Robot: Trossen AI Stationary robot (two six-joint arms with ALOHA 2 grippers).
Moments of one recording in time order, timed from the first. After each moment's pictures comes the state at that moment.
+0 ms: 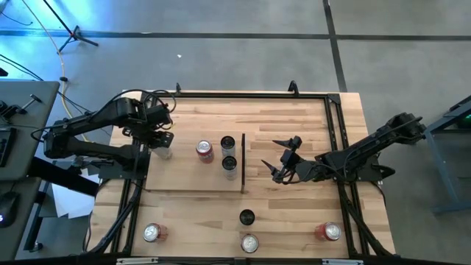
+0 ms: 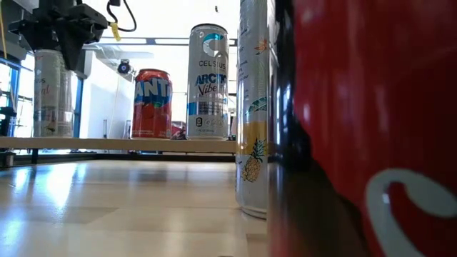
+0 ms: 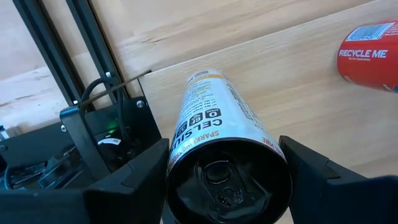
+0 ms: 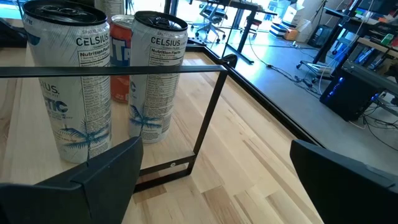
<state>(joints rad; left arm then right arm) 0.32 1.03 1.07 -1.57 -0.03 -0.94 0.39 1.25 0.57 0.24 0.90 0.12</state>
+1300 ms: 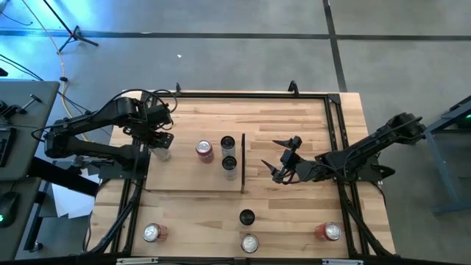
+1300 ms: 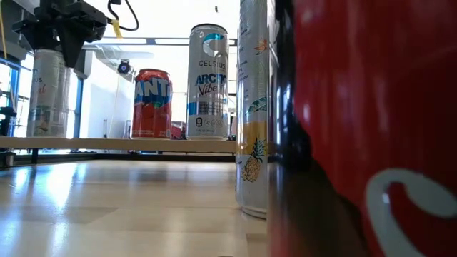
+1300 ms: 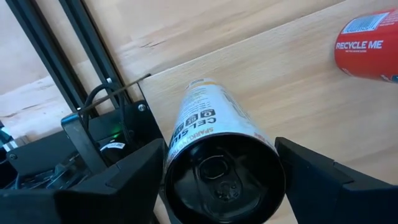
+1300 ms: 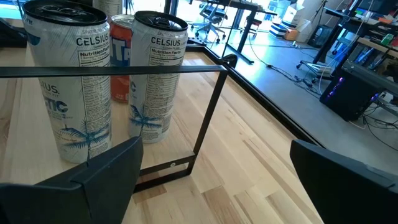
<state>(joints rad) 0.32 1.03 1.11 -1.57 -0.03 -0.89 0.39 1.25 0.57 0.24 0.90 0.12</state>
